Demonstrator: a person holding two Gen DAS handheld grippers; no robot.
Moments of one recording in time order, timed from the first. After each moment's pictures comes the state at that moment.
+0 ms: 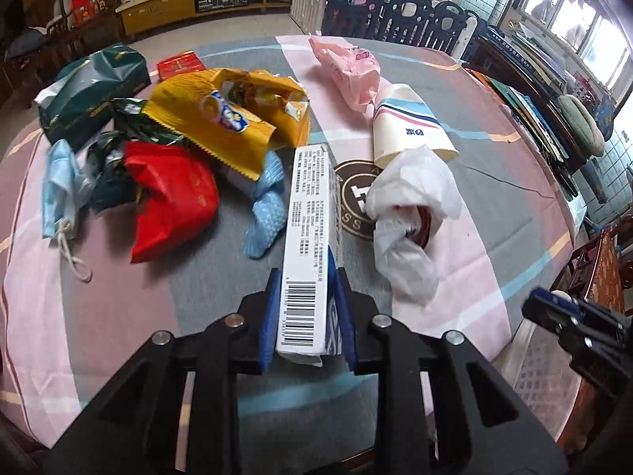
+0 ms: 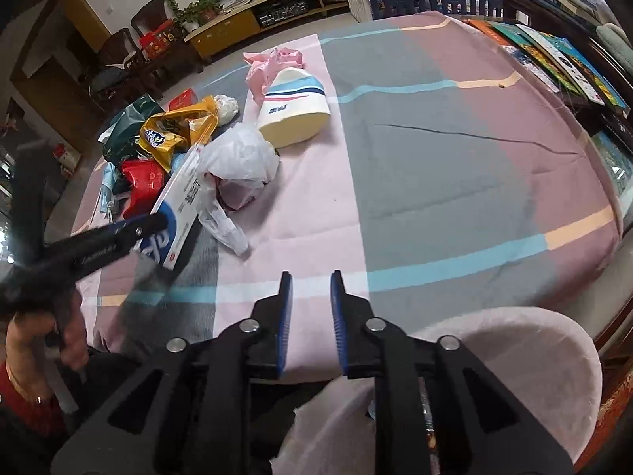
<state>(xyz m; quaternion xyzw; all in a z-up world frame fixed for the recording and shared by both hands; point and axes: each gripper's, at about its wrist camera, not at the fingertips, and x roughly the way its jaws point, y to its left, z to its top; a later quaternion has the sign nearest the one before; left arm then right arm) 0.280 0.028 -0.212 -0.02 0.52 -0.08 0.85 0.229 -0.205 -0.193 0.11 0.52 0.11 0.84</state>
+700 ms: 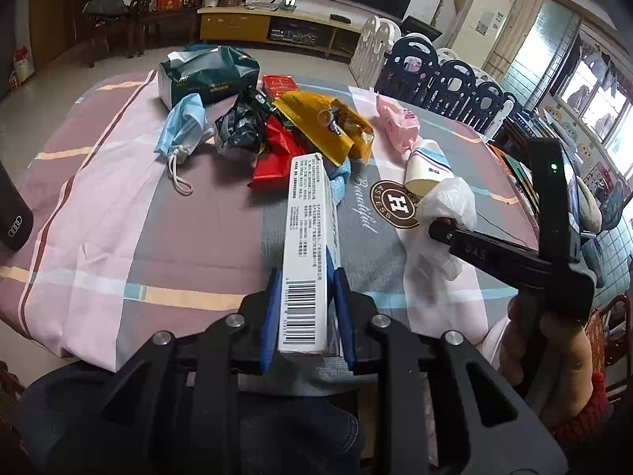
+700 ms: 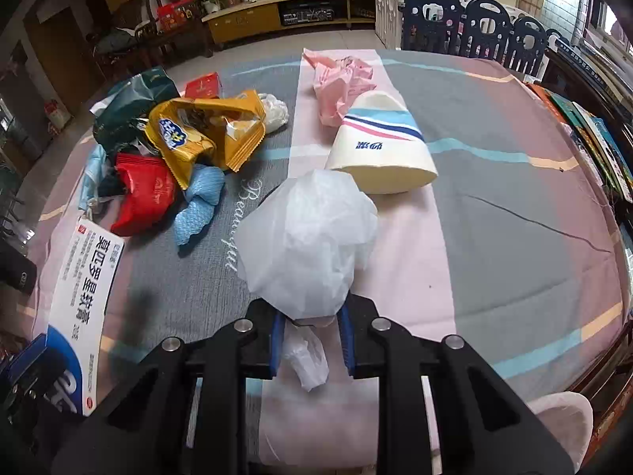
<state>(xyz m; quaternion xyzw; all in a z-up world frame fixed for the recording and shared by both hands) 0.172 0.081 -0.172 -0.12 0.44 0.00 0.89 0.282 -0.118 -0.196 0.01 0.50 0.11 0.86</state>
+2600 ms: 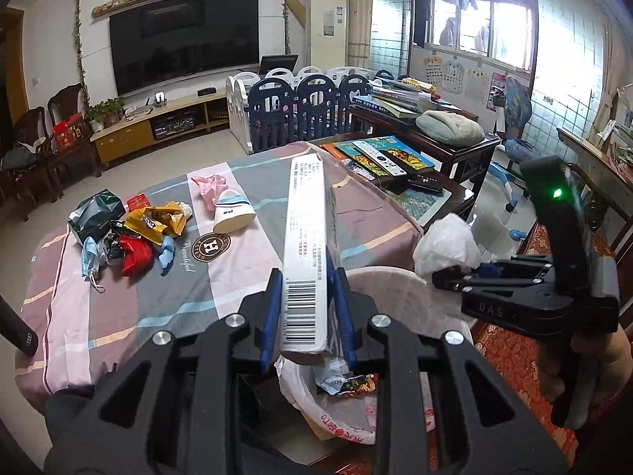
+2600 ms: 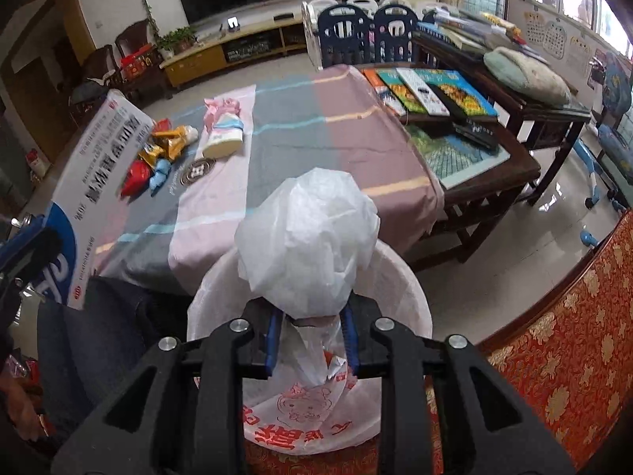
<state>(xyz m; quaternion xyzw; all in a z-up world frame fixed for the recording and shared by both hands) 0.031 -0.134 -0.051 0.06 0.33 -0.17 0.93 0.059 -0.330 -0.107 0.06 0.49 0.03 0.87</state>
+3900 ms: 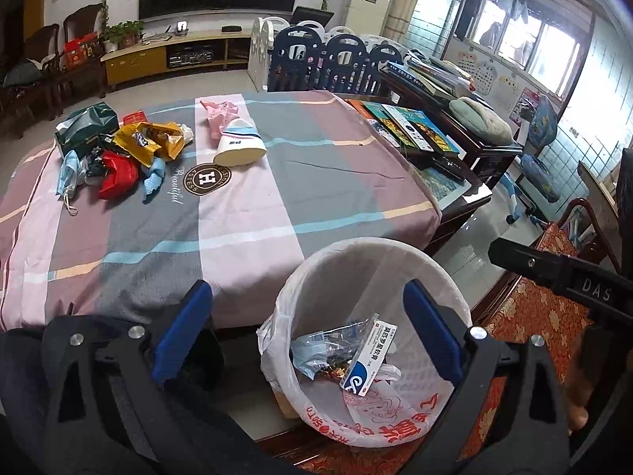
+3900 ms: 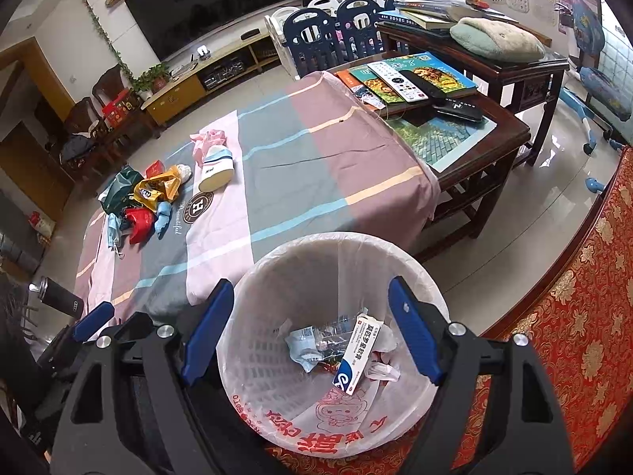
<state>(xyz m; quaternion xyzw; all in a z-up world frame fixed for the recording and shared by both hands) 0.077 -0.113 -0.105 -0.04 0.42 -0.14 0.89 0.059 -0.344 -0.086 0.16 0.45 0.00 0.88</state>
